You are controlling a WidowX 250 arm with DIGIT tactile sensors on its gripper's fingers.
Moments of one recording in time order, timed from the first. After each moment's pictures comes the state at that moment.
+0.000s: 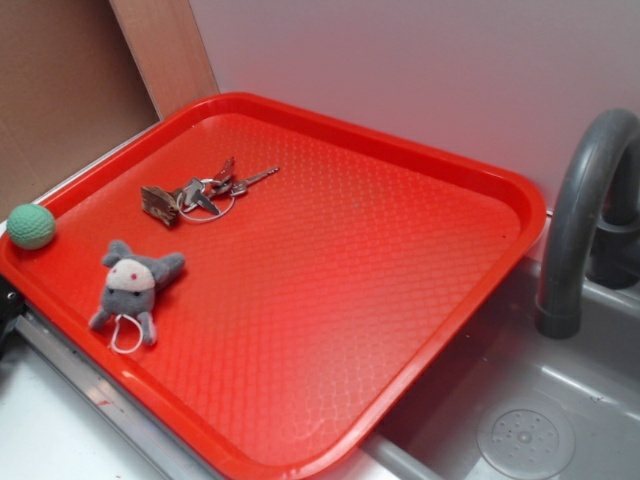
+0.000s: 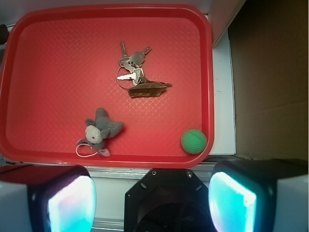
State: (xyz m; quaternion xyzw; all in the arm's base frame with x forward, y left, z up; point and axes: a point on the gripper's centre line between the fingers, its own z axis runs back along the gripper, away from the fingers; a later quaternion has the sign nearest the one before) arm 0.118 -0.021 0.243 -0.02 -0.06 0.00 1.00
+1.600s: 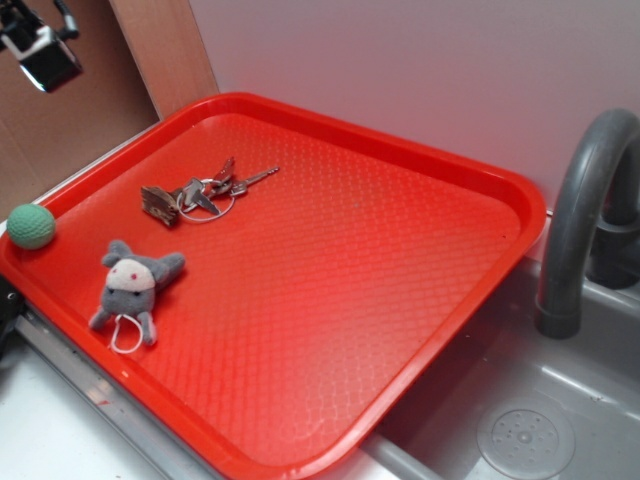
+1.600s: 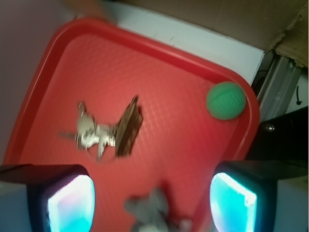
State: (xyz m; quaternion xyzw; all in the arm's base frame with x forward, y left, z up) arm 0.166 -0.021 0.155 -0.07 -0.08 0.57 0.81
